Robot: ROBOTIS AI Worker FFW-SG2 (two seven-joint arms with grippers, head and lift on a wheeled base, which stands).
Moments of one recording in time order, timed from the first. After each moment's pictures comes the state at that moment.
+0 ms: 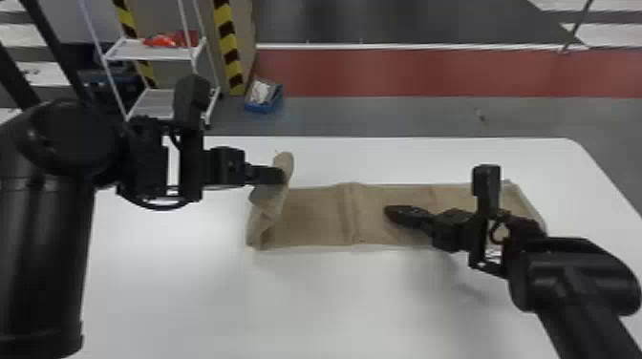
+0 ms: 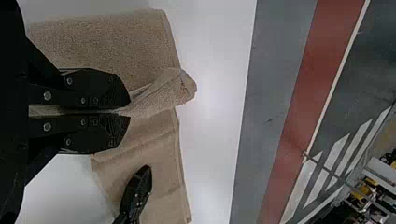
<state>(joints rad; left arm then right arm) -0.45 0.18 0.04 -1.72 0.74 1.53 -0.03 -0.29 -0.13 0.00 -1.17 -0.09 0.41 0.81</state>
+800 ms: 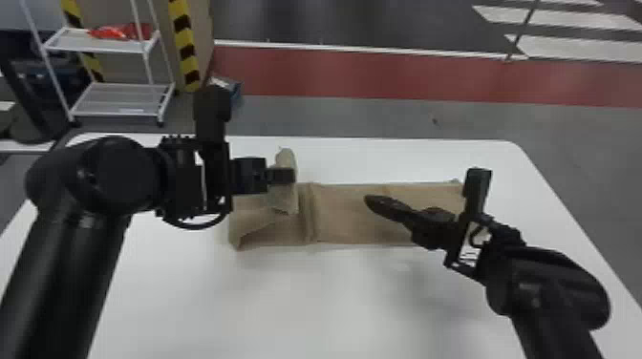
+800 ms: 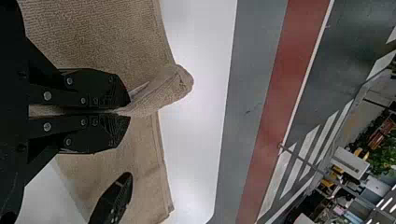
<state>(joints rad) -0.39 0.07 -0.14 -1.67 0.71 1.21 0.10 -0.18 -0.14 -0.14 -1.35 -0.21 0.45 0.85</state>
